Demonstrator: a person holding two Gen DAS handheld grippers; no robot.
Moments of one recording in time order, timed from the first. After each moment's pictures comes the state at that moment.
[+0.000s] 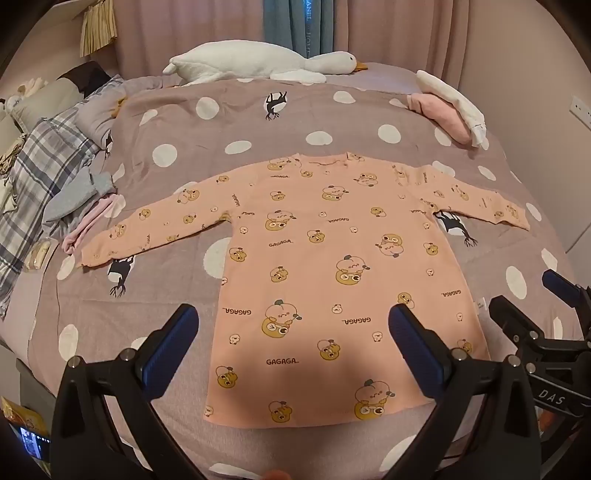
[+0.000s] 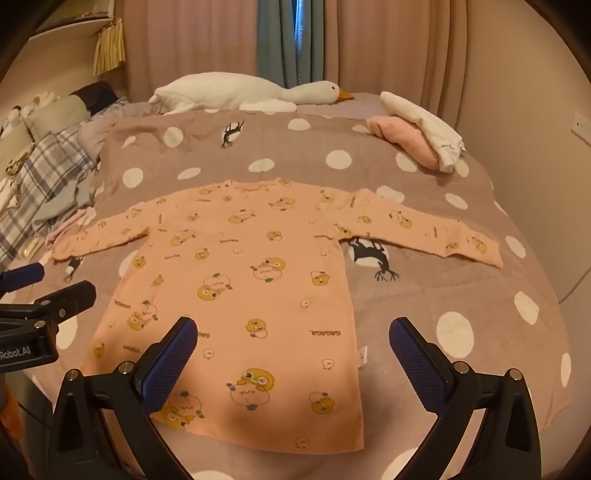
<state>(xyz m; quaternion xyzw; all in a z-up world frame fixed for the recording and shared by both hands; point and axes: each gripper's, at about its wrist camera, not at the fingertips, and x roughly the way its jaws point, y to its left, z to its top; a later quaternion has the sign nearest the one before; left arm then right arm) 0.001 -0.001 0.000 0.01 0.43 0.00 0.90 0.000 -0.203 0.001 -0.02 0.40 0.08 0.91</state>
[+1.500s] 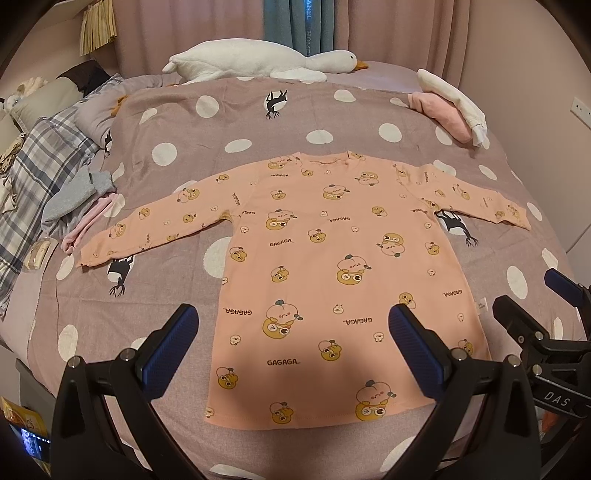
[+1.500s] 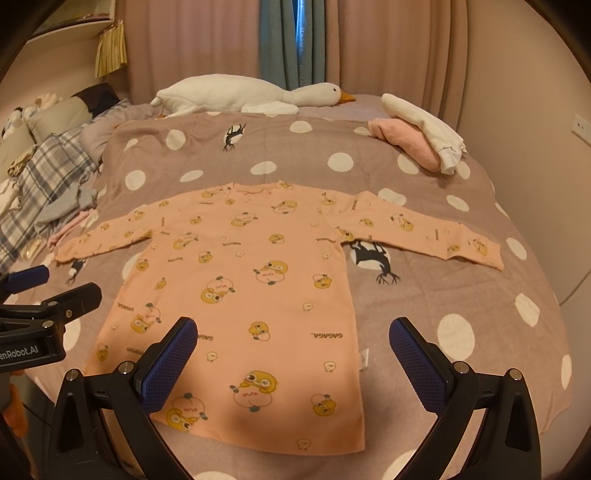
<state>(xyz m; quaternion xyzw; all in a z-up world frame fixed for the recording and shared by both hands) 0.003 0.003 0.000 0.00 0.43 0.00 0.90 0.000 -0.202 0.005 -0.02 0.39 0.08 0.92</state>
